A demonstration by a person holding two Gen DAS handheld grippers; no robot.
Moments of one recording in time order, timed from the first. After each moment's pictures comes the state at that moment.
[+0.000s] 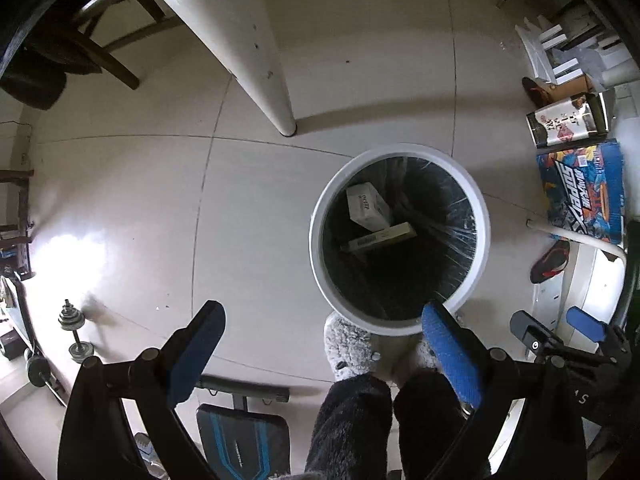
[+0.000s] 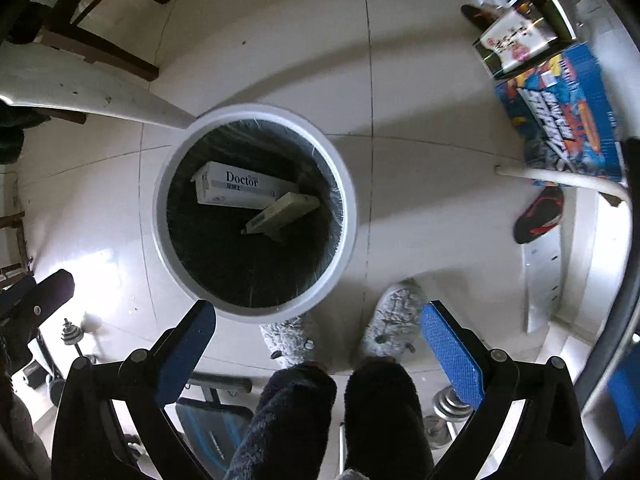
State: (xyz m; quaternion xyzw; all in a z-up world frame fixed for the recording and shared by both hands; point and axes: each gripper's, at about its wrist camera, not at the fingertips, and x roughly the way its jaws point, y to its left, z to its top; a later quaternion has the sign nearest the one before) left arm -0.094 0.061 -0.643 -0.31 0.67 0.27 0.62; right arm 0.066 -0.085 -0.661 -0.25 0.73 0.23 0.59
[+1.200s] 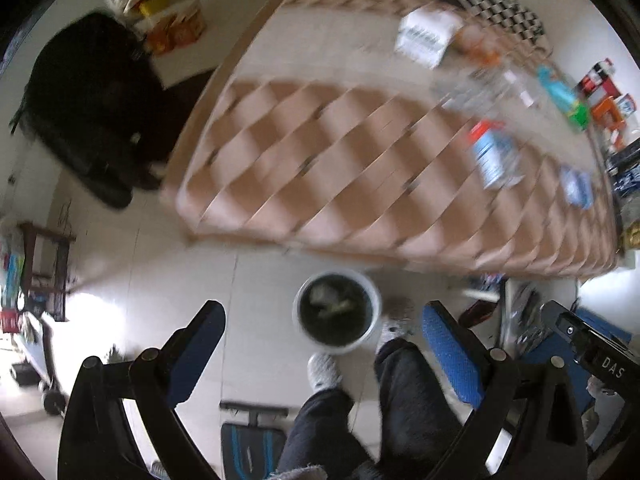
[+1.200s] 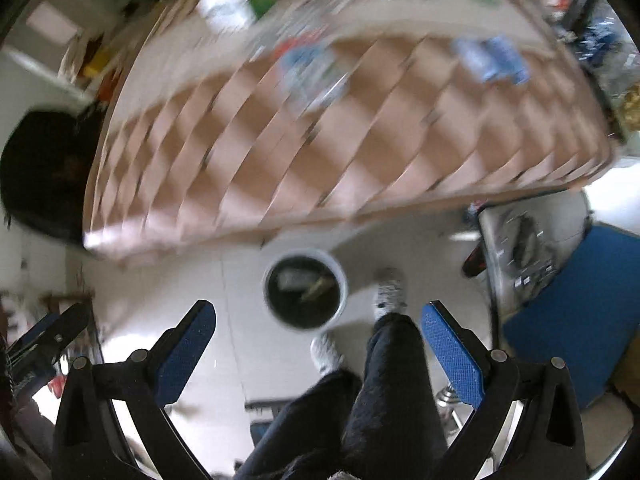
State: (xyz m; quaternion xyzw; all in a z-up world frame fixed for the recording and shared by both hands) left arm -0.009 0.044 -0.266 -0.25 0.57 0.29 0.73; right arm 0.185 -0.129 -0.219 -0.10 0.66 0.22 0.71
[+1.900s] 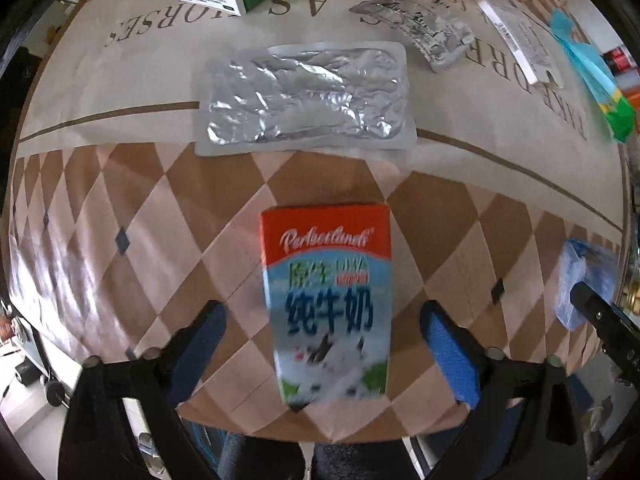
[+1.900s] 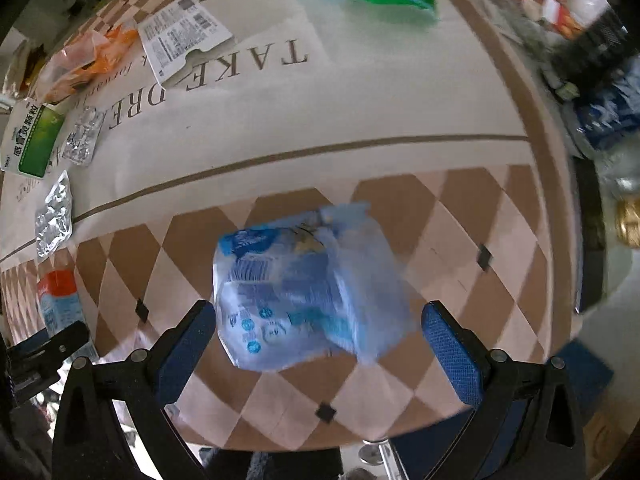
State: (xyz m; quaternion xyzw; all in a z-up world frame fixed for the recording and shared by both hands) left arm 0.270 0.043 -0.392 -0.30 0.66 0.24 0.64; right arm 0.490 -0.141 -0.318 -0.17 0.69 0.18 0.68
